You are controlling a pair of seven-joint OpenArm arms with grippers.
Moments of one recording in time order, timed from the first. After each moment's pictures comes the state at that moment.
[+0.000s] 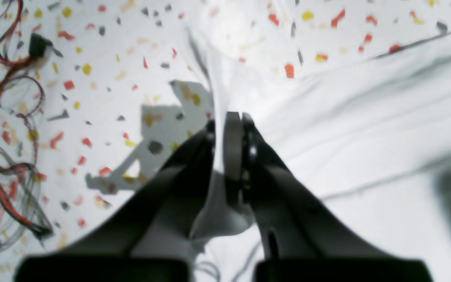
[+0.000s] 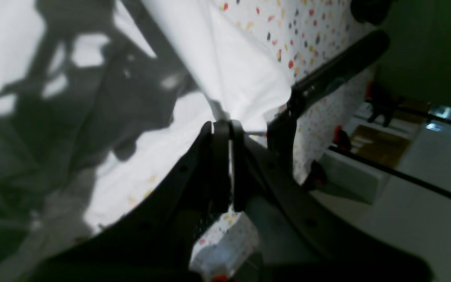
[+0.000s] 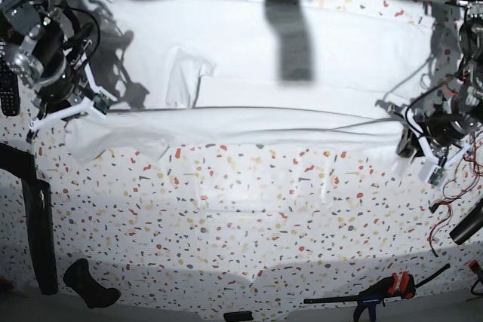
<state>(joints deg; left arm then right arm) 1.0 -28.0 -4.4 98.7 -28.9 -24.7 52.3 -15.8 58.7 -16.2 124.1 -7.1 13.9 -59.3</state>
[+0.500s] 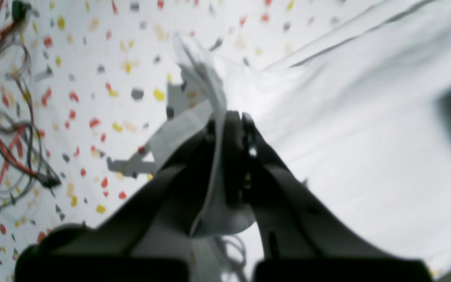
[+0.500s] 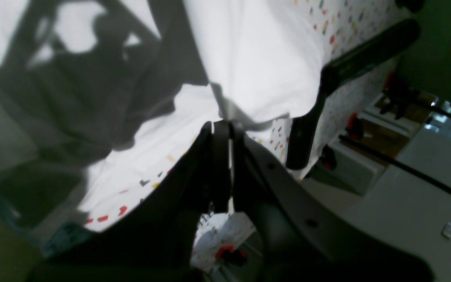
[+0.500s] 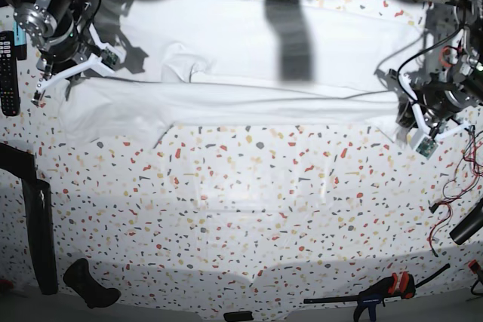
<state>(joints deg) 8.5 -28.4 -4.4 107.6 -23.0 -24.7 57.2 -28.7 58.7 -16.1 126.5 -15.1 11.3 -61.5</state>
